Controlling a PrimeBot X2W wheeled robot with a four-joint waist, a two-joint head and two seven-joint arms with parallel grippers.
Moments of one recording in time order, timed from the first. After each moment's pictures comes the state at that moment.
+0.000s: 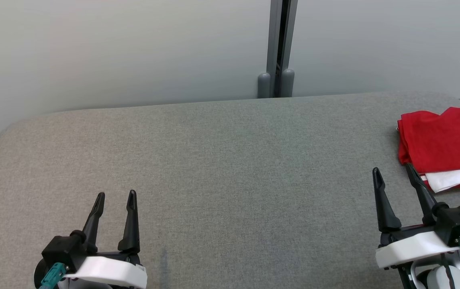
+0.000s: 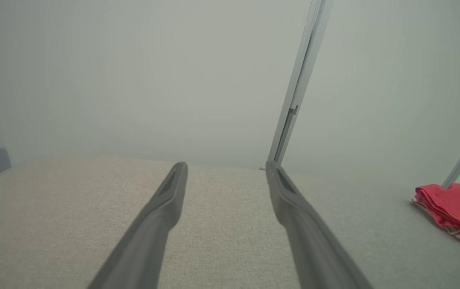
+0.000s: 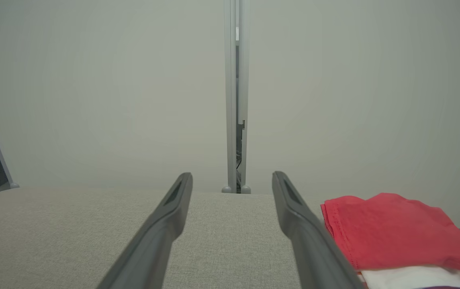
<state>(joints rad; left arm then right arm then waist) -0.02 0.05 -0.08 0.20 -0.31 -0.02 -0.26 -0.11 -0.05 0.01 0.20 0.09 0.13 -0.26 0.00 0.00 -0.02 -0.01</state>
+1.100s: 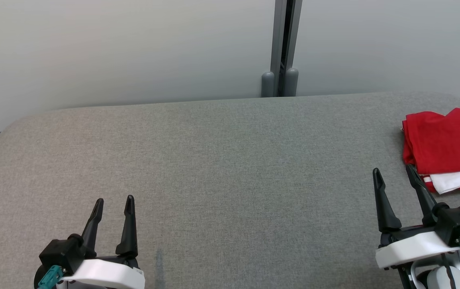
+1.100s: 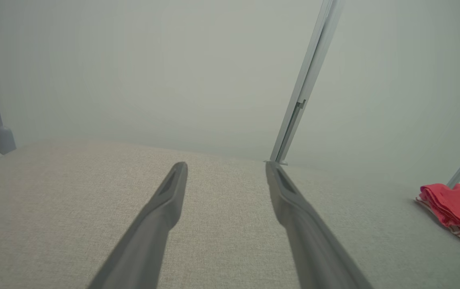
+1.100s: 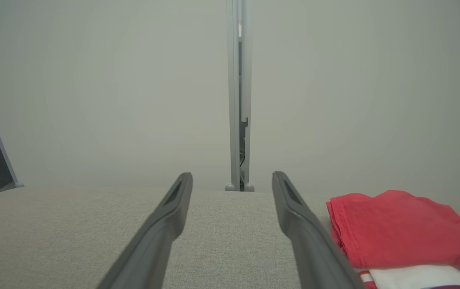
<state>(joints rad) -0.02 0.05 -0.06 0.24 -0.34 -0.03 -0.26 -0.11 -0.05 0.01 0.21 0.10 0.13 -0.26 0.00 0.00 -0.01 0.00</state>
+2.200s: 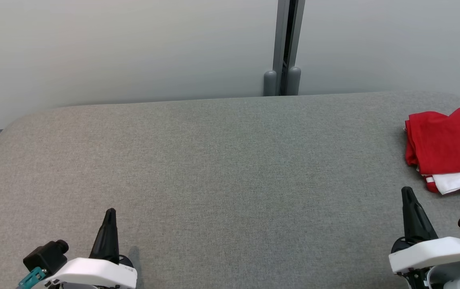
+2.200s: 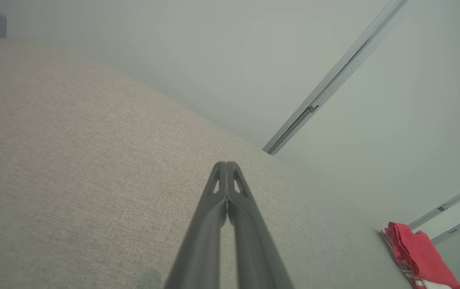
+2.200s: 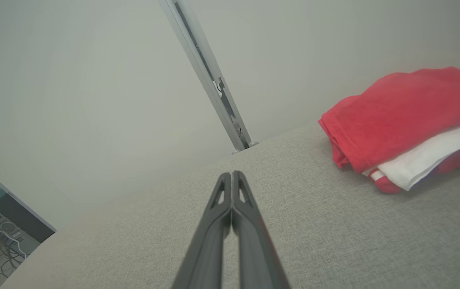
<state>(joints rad) -0.03 0.04 -0.04 0.32 -0.68 -0.05 -0.17 -0.08 -0.04 -0.04 0.27 0.49 0.13 -0.16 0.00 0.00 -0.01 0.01</state>
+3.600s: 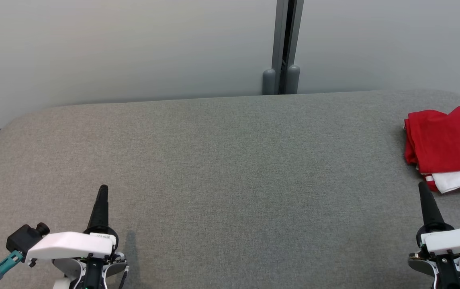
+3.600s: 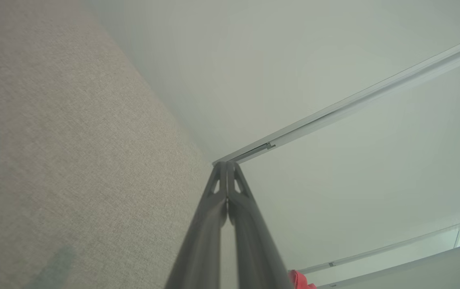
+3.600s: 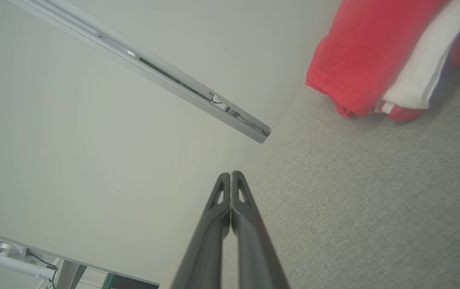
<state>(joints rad) -0.14 0.04 0.00 0.36 -1.16 -0.09 -0.04 -0.13 -0.04 -0.13 0.29 1.05 0.13 0.00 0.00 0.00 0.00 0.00</state>
